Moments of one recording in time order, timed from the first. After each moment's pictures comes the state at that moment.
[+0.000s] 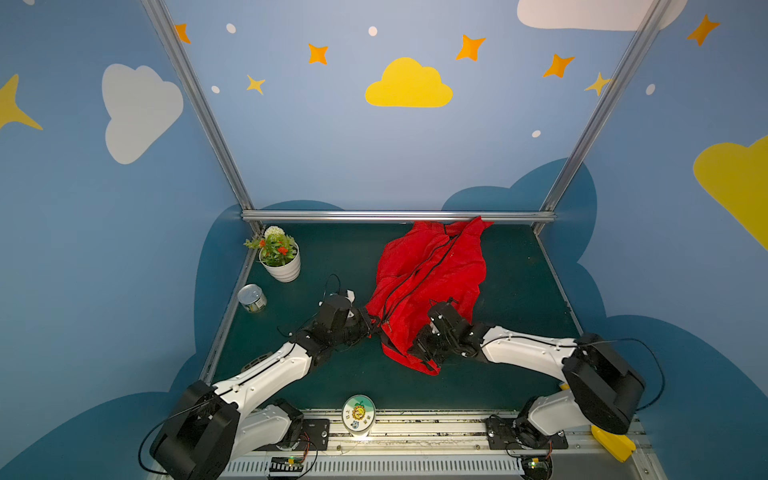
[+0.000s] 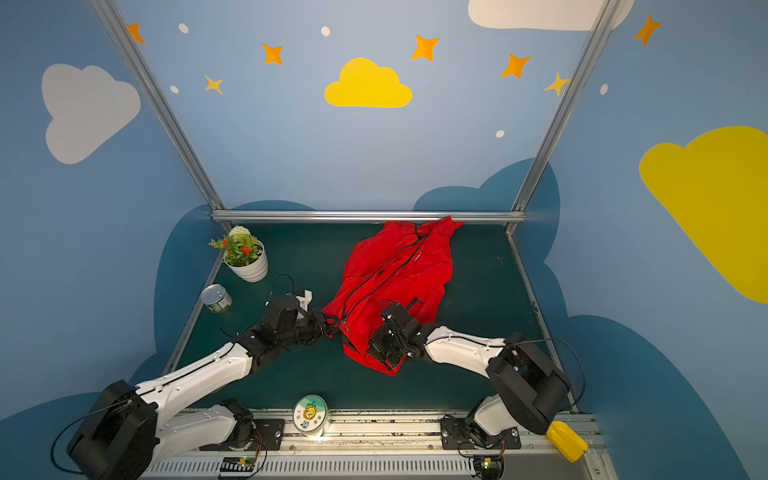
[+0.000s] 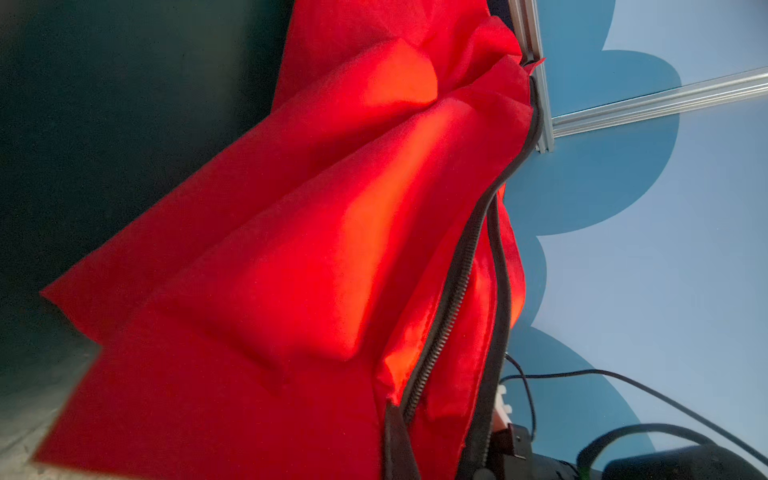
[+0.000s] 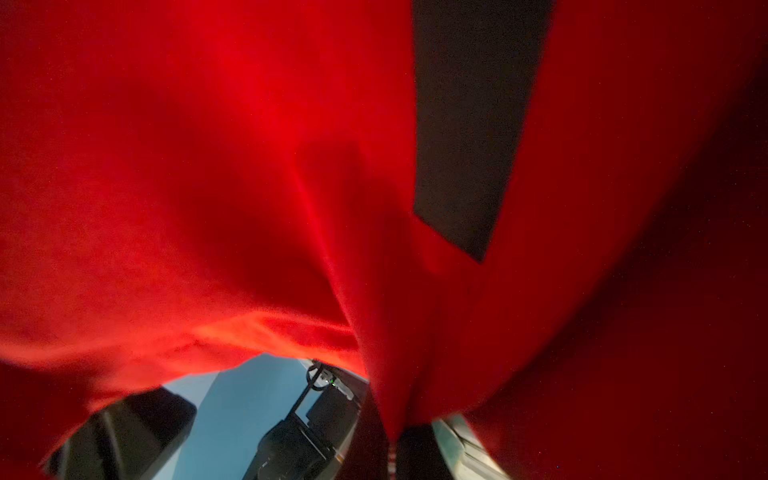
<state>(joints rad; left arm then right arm) -0.54 1.16 0.52 0.04 0.28 -1.12 0.84 1.42 0.71 -0.25 -0.34 1.47</state>
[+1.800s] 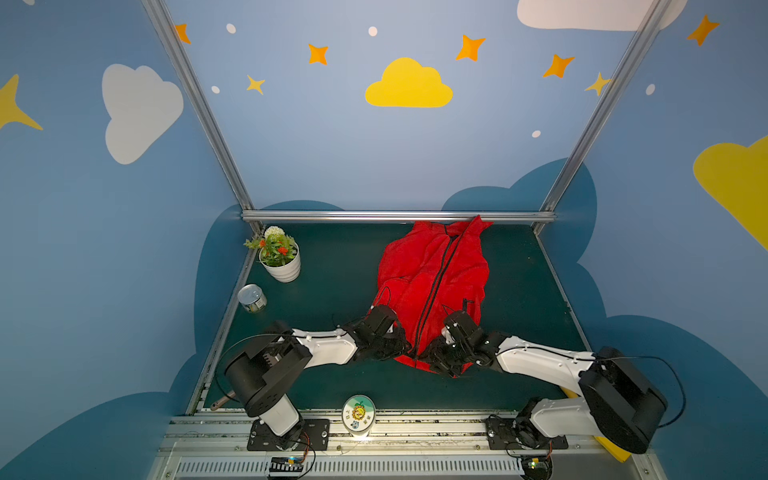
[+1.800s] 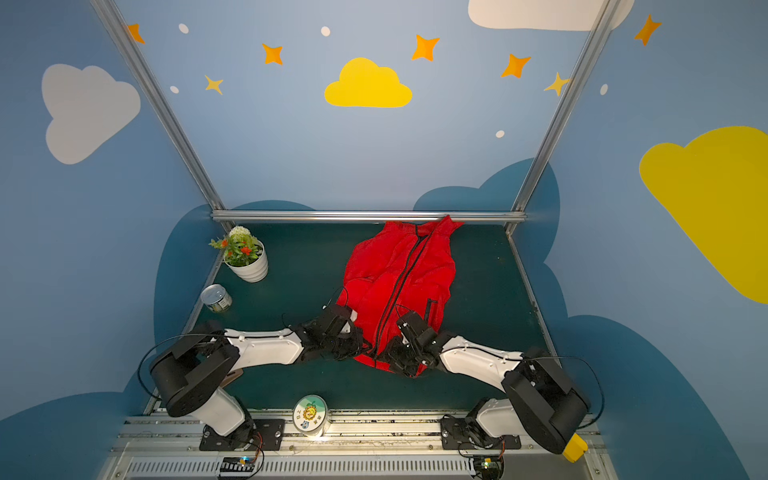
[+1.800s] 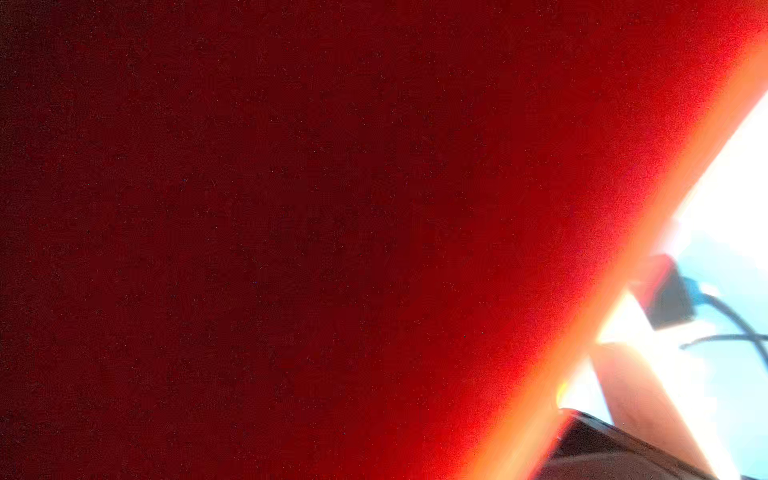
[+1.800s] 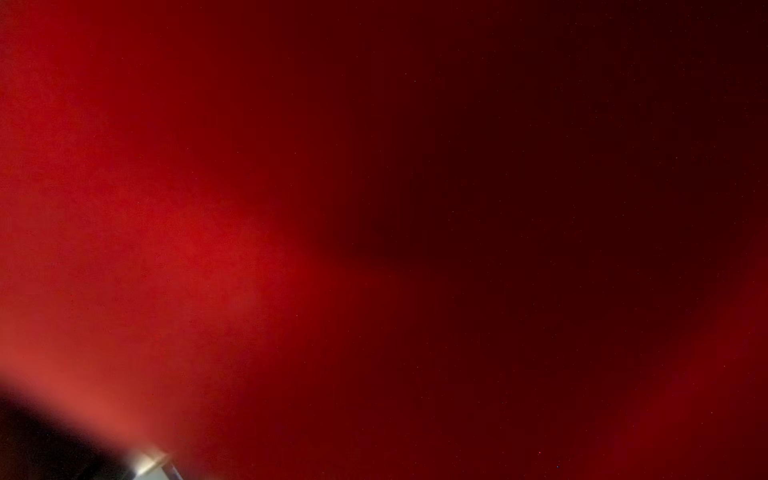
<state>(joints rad) -0.80 1.64 0.67 0.13 0.35 -1.09 0.78 1.37 0.54 -0.19 -0.41 1.28</state>
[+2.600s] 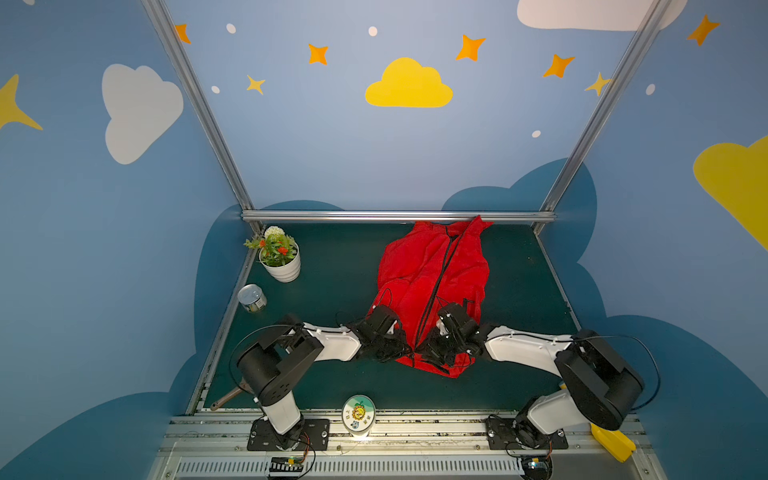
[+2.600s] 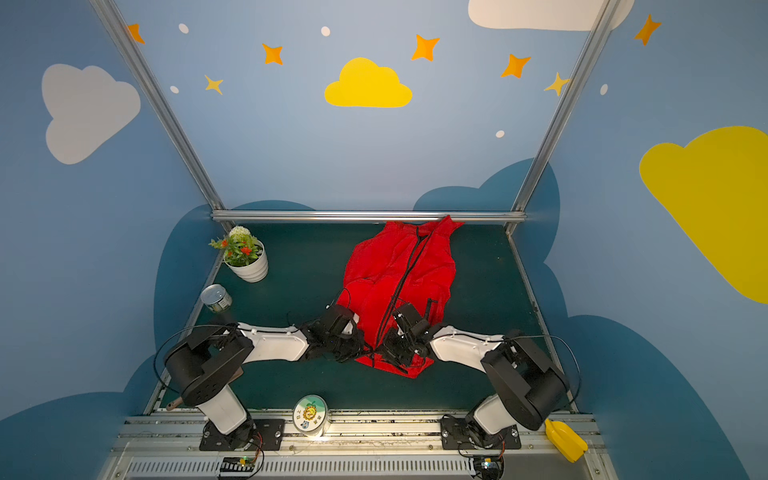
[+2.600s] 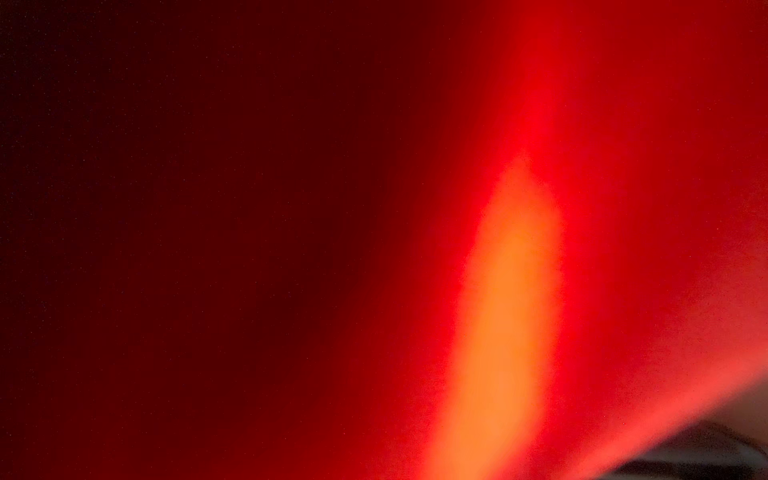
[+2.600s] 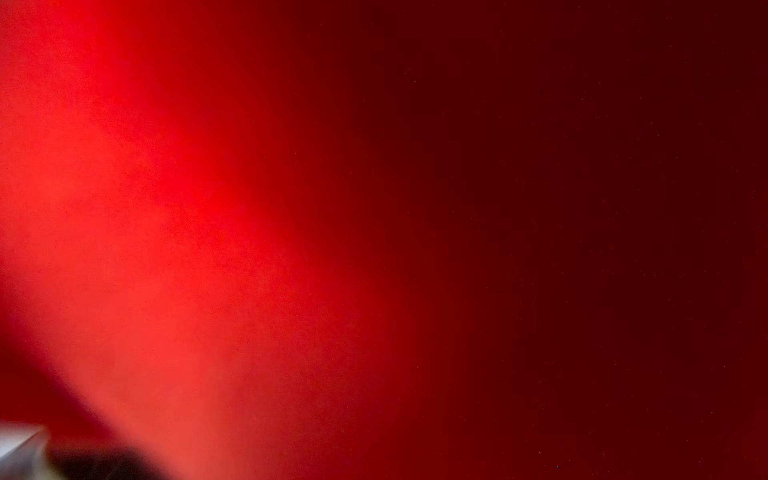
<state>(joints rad) -0.78 1.72 0.69 0.14 0.41 -1.09 0.75 1.52 0.63 -0.13 -0.42 1.25</state>
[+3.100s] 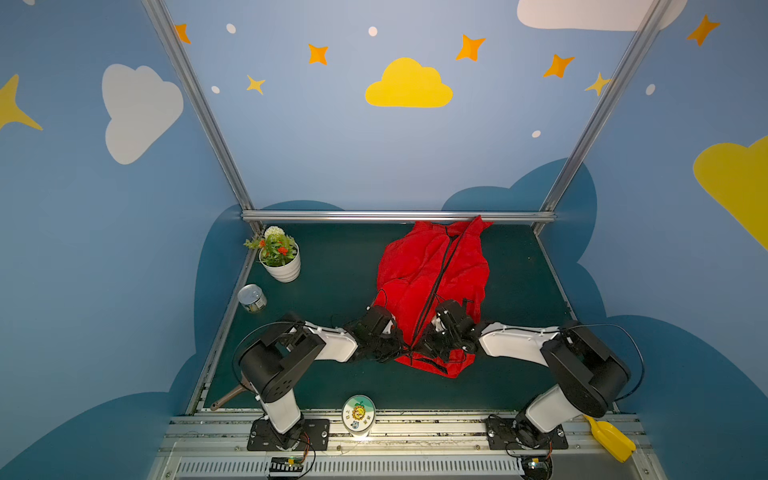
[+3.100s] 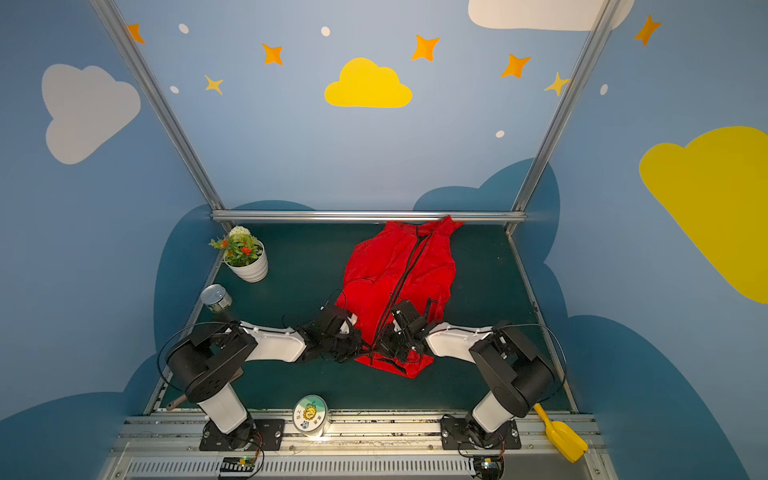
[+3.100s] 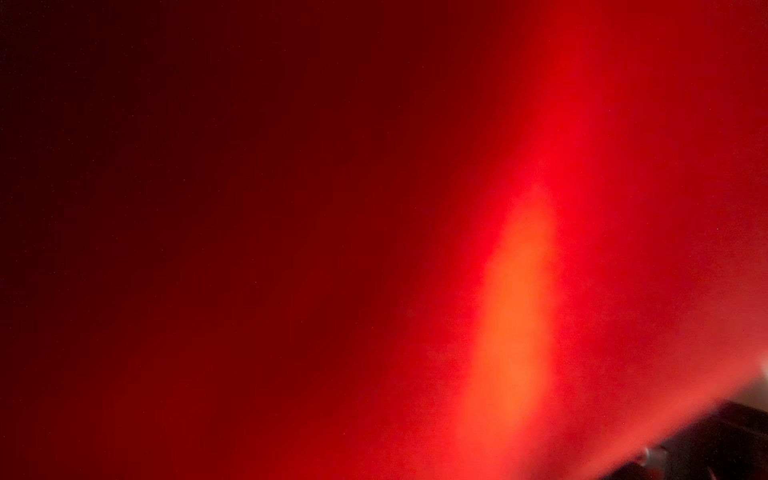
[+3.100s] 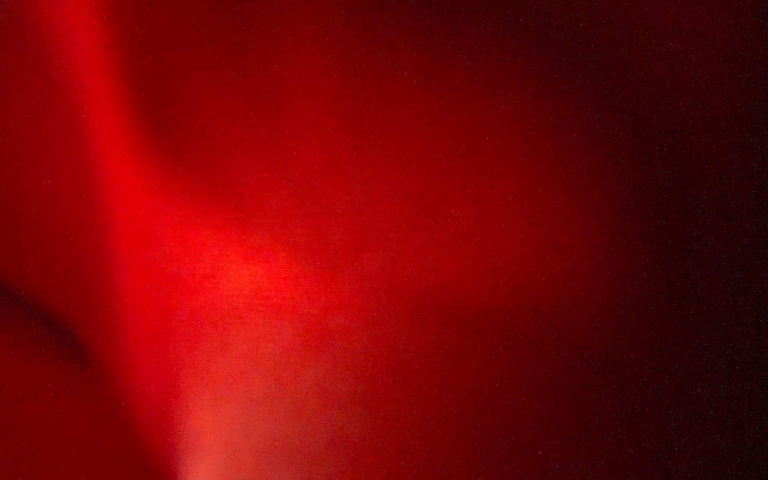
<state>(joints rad) -0.75 1.73 0.63 0.27 0.47 -1.14 0.74 1.57 0.65 -0.05 -0.46 1.25</state>
